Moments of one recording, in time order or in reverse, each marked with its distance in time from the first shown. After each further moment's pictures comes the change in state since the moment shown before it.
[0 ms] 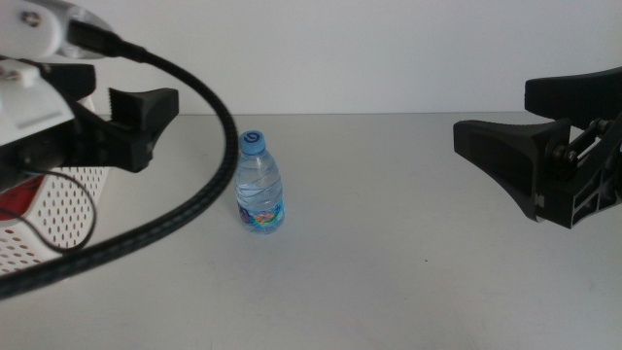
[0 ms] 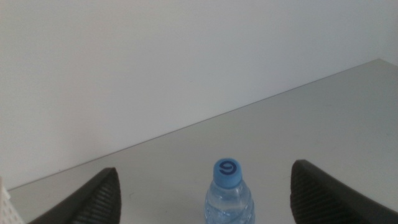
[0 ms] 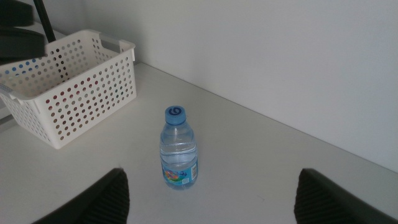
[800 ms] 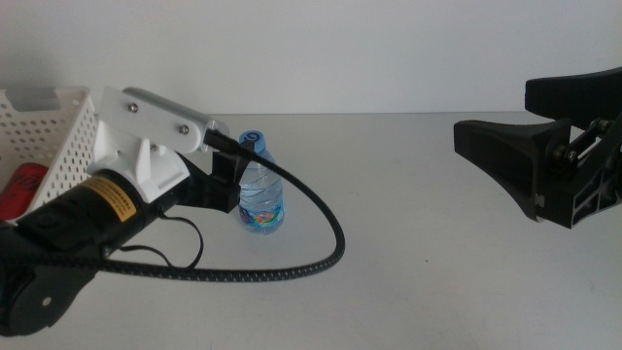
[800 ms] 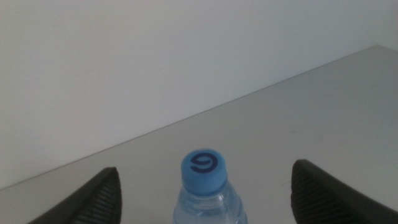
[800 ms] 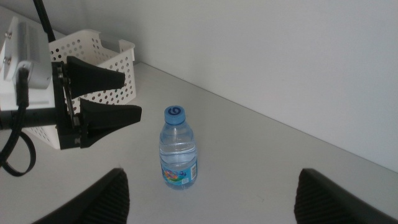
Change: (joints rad) left arm 0.000 0.426 0.202 0.067 -0.687 -0.049; right arm 0.000 0.000 0.000 0.001 0.001 0.000
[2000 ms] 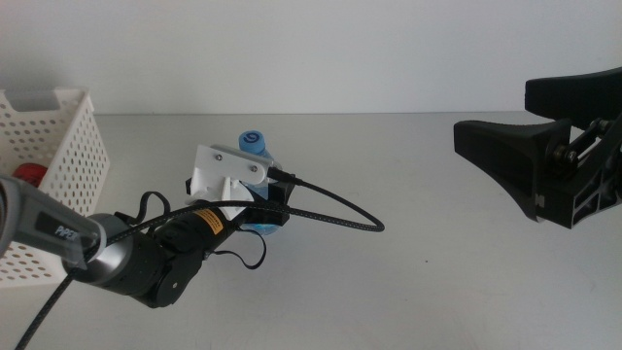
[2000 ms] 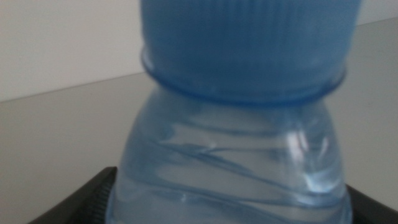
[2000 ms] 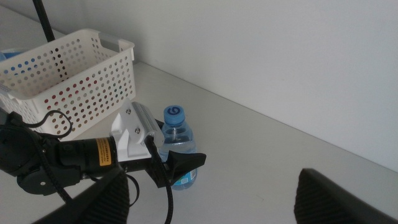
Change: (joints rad) left arm 0.010 0.680 -0.174 -0.027 -0.486 -0.064; right arm 0.000 0.000 -0.001 0.000 0.000 0.000
